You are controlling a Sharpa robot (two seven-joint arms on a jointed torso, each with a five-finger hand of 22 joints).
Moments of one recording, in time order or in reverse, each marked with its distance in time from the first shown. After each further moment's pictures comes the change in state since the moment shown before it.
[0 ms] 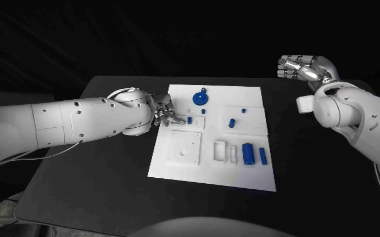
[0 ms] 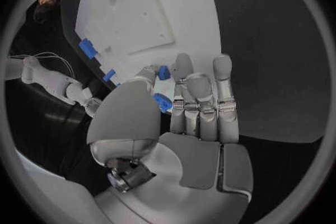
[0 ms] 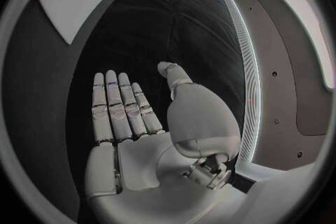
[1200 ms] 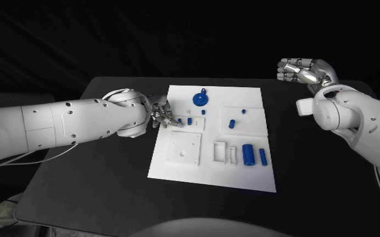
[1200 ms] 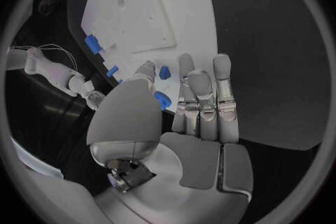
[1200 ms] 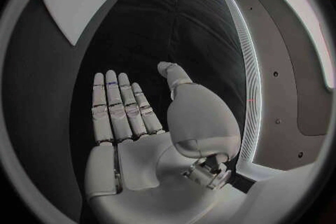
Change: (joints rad) left arm 0.001 -0.051 0.003 0.035 0.058 -0.003 0.024; left_hand 0.007 -0.001 -0.140 -0.012 -0.023 -0.193 0.037 0.226 -0.454 0.003 0.018 -0.158 0.011 -0.038 0.031 -0.014 -0.009 0.000 -0.004 0.025 -0.058 0.001; right arm -0.010 -0.002 0.000 -0.001 0.000 0.001 -0.001; right_hand 0.000 0.000 0.000 0.000 0.000 -0.004 -0.004 0.000 0.000 -0.004 0.004 0.000 0.000 0.000 0.000 0.000 0.000 0.000 0.000 0.000 0.000 0.000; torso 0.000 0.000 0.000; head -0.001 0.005
